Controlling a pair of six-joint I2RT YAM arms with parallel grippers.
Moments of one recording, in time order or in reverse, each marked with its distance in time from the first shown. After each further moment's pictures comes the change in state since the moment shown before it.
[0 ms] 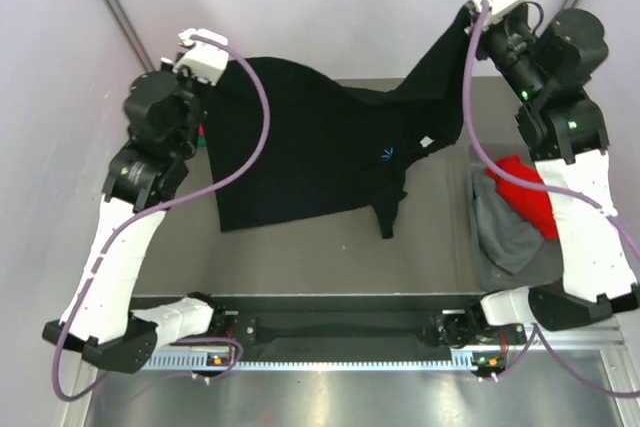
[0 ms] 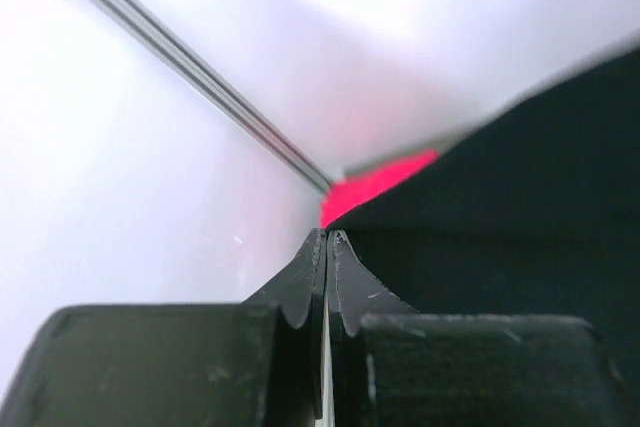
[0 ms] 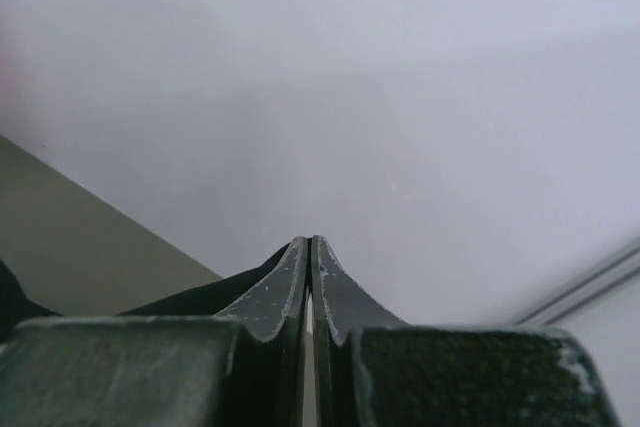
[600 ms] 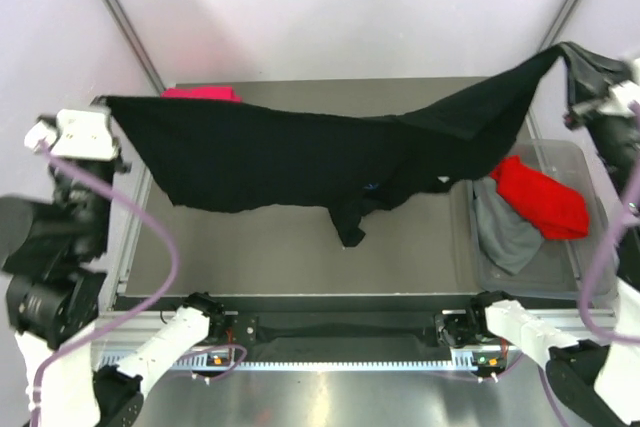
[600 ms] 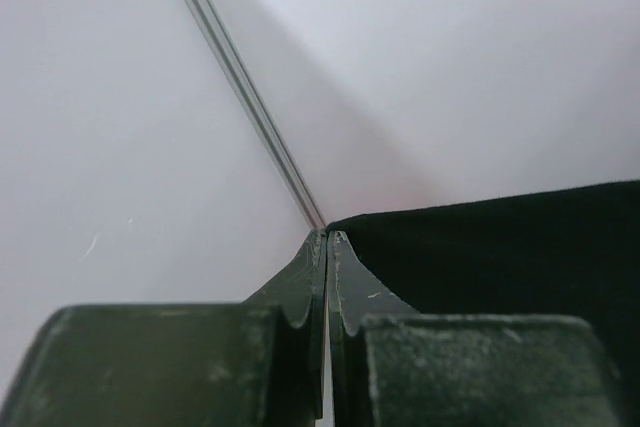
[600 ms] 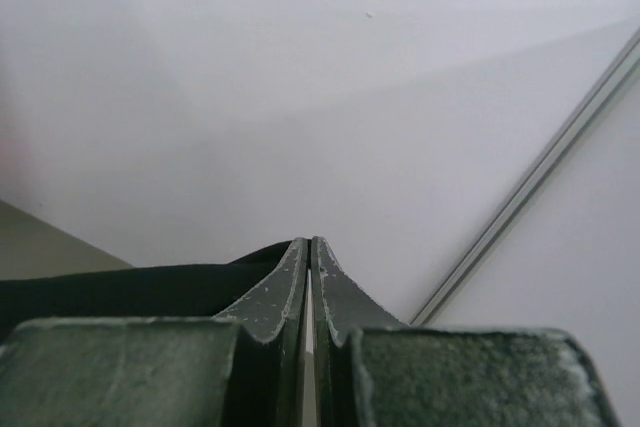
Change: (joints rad) left arm 0.023 -0.375 0.052 -0.016 0.107 0.006; right arm -0.067 -0.396 -0.013 -0.204 0.013 0.051
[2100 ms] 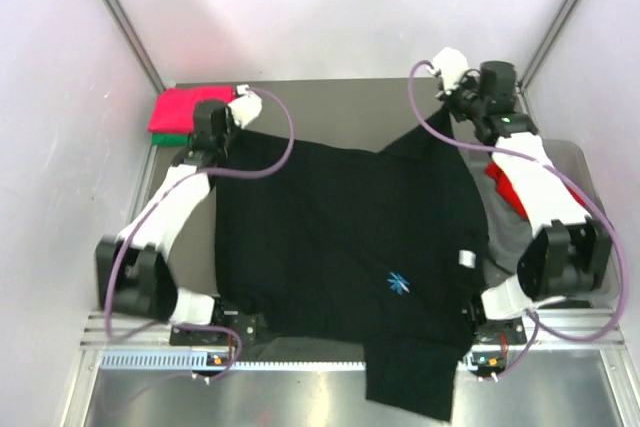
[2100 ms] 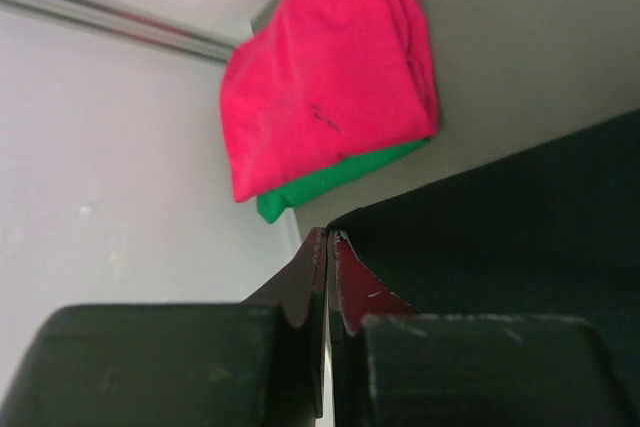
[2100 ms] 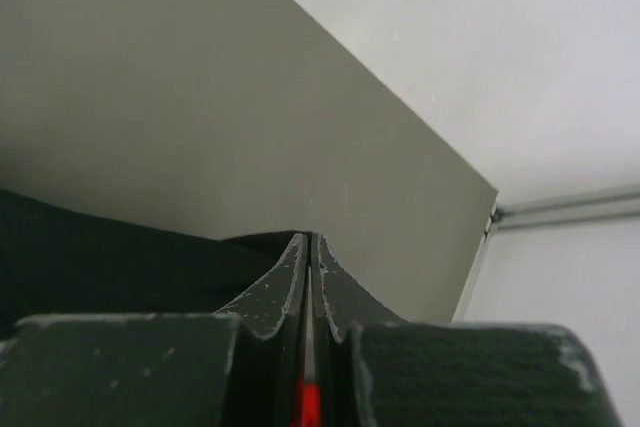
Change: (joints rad) left arm 0.186 0.582 -0.598 0.399 0.067 0.195; right arm -0.115 0.509 -0.573 0.311 -0.081 -0.170
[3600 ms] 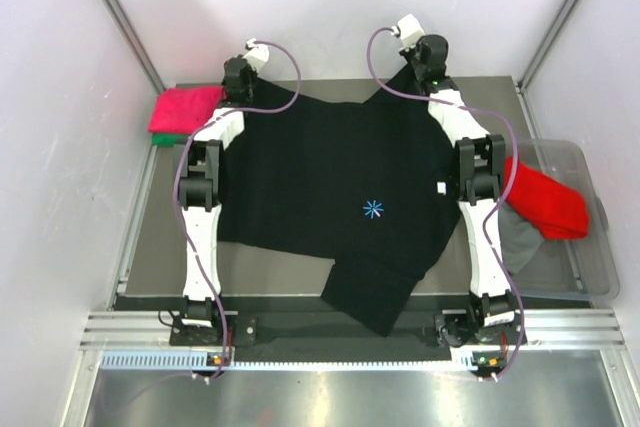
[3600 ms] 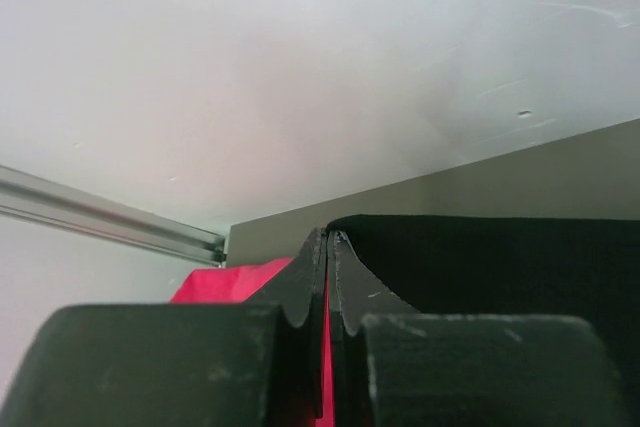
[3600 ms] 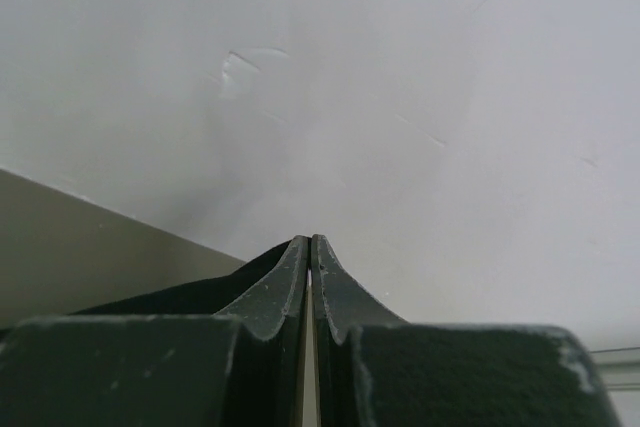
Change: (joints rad) left arm 0.092 1.073 0.909 0.442 0.000 -0.124; right arm 0.065 1.064 0.966 0.395 0.294 0.049
